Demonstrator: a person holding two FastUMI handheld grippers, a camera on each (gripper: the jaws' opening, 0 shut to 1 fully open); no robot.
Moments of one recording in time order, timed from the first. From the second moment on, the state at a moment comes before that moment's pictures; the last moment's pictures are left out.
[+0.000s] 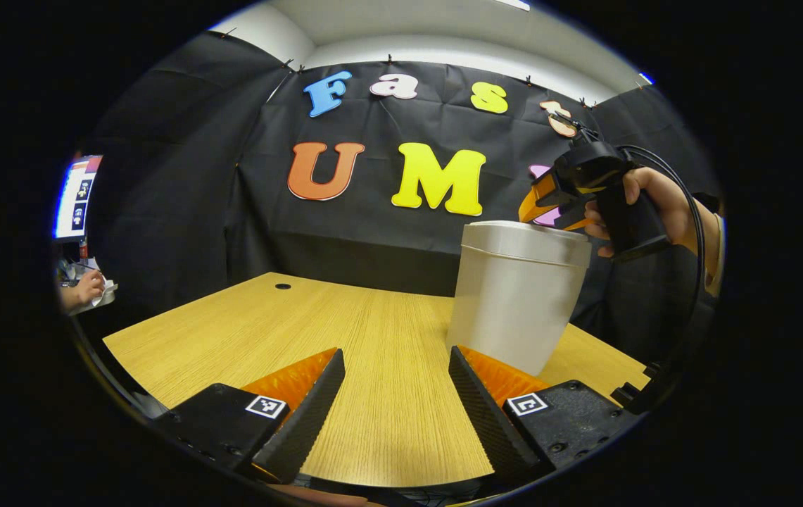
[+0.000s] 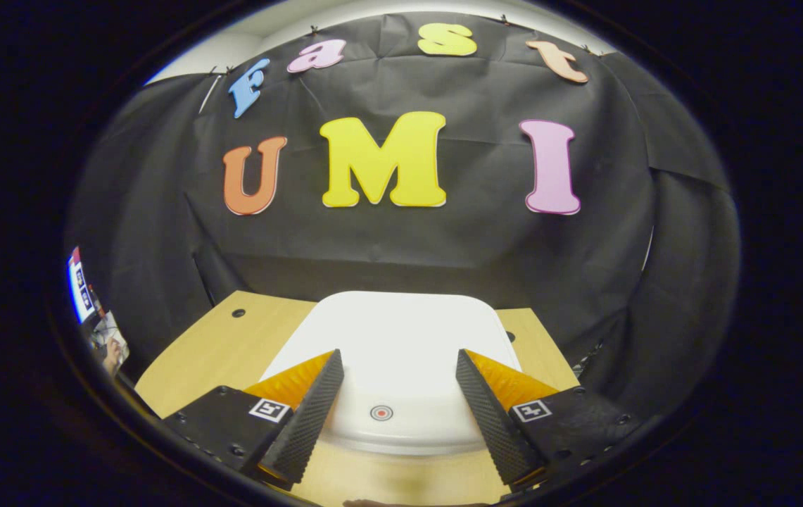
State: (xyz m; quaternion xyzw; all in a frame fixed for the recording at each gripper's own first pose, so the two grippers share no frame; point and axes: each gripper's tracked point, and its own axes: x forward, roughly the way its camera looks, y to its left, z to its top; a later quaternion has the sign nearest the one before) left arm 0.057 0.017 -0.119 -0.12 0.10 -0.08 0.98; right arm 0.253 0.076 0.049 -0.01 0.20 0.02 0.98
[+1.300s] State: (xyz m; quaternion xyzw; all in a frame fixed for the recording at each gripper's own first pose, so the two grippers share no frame) left arm 0.058 0.024 -0.131 -0.09 0.11 -0.07 0.99; right arm 0.206 0.069 0.042 0.00 0.04 0.03 1.00
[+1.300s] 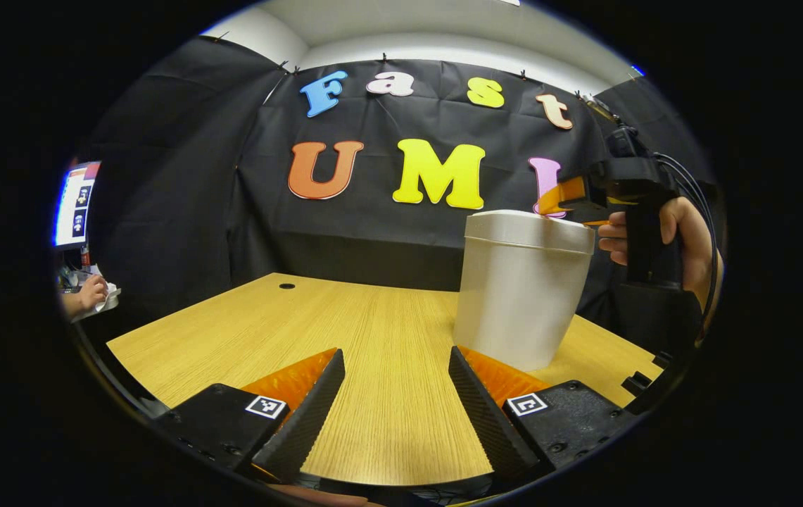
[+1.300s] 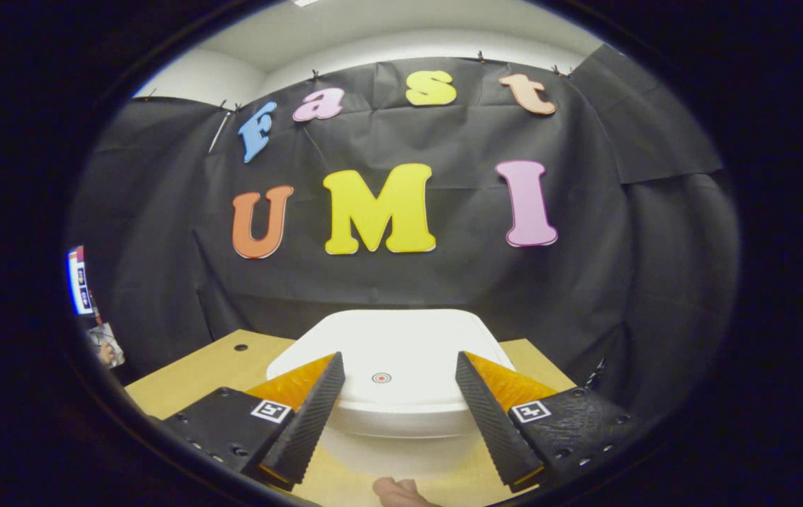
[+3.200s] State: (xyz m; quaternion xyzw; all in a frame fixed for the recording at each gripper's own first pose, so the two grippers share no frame) left arm 0.093 -0.021 -0.048 -0.03 0.08 0.02 1.00; right arm 0.057 -0.008 -0.007 -0.05 -0.01 0.08 1.00
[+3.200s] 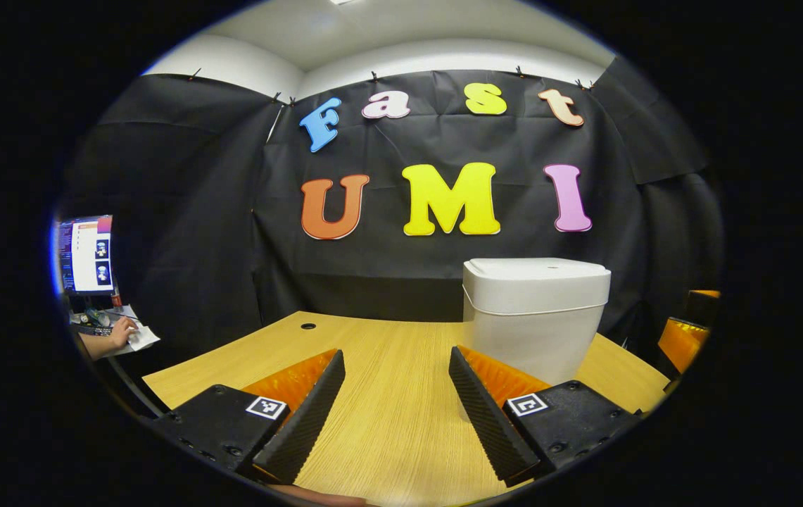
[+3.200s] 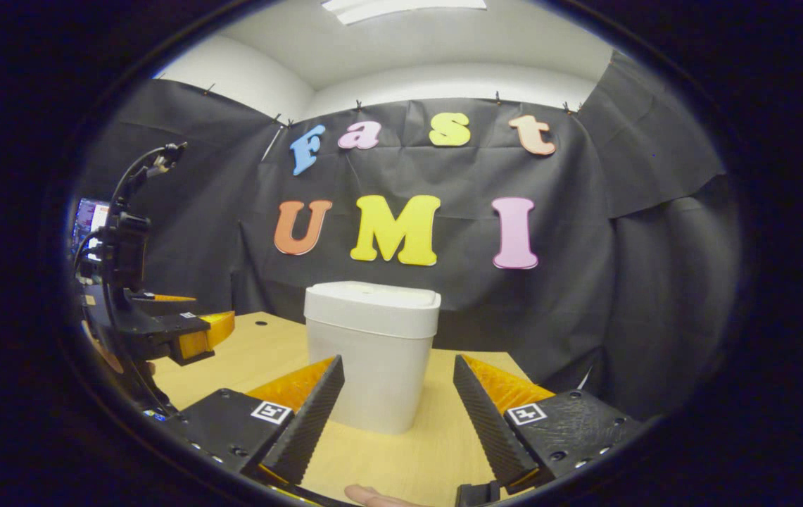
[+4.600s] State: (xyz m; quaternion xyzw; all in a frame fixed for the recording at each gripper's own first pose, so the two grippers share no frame) left arm 0.100 -0.088 -0.063 -0.02 0.07 -0.03 1.00; right arm 0.062 -0.008 -0.027 -0.04 0.01 0.10 0.99
